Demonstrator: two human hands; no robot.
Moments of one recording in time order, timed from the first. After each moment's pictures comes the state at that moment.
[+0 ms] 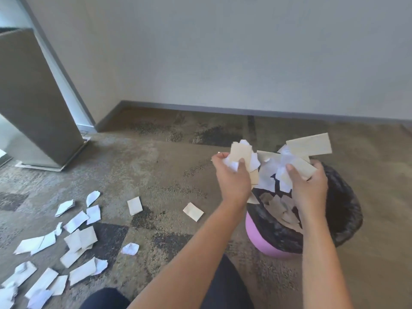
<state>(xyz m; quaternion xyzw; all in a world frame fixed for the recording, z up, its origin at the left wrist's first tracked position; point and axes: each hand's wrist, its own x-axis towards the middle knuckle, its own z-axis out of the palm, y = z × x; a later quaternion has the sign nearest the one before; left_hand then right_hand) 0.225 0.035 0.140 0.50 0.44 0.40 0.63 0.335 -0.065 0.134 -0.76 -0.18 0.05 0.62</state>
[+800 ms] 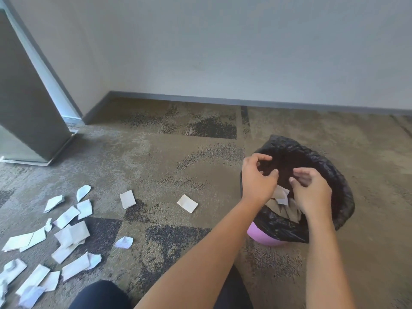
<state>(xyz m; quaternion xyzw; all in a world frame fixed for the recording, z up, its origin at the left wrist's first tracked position) 0.272 -0.001 0.105 0.66 0.33 0.33 0.60 0.351 -0.098 0.106 -0.86 -0.17 0.04 0.47</state>
